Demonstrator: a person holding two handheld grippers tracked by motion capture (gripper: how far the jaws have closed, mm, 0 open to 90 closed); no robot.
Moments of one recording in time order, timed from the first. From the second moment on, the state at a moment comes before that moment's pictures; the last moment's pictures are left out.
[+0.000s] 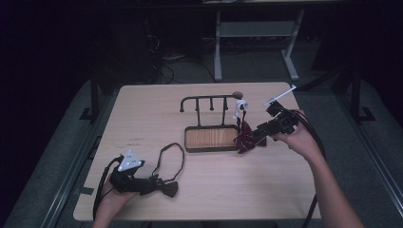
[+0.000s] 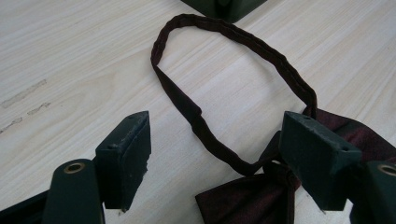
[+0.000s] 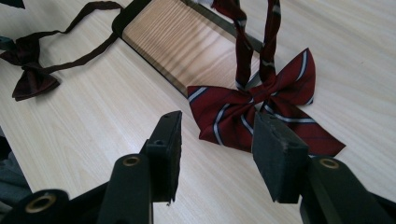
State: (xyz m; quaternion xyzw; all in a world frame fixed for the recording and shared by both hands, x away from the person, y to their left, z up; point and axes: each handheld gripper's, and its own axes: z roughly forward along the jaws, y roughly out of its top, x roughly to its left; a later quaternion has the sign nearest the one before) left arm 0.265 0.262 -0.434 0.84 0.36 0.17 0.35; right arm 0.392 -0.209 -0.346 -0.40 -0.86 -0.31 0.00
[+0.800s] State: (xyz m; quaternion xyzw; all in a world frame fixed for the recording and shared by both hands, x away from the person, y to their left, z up) left arm 0.266 0.261 -0.433 0.84 0.36 0.17 0.36; right arm 0.368 -0.218 -0.370 -0.40 -0.86 -0.30 0.00
